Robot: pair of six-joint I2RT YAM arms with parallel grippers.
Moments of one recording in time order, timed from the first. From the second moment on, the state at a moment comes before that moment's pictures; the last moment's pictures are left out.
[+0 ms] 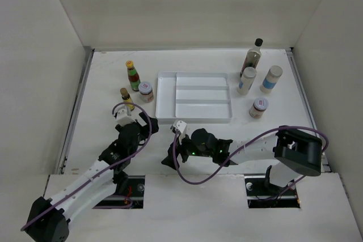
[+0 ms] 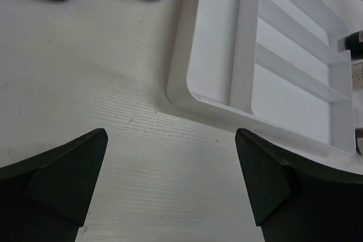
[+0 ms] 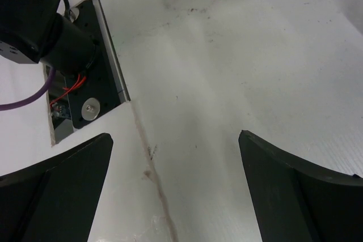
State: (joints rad) left arm -0.59 0.63 0.21 -0.02 -0.45 -0.82; right arm 1.21 1.57 0.64 0.58 -0.12 0.35
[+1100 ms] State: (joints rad) left arm -0.35 1.23 0.97 -0.04 -0.59 -0.43; right arm 1.19 1.57 0.64 0.58 -0.06 0.36
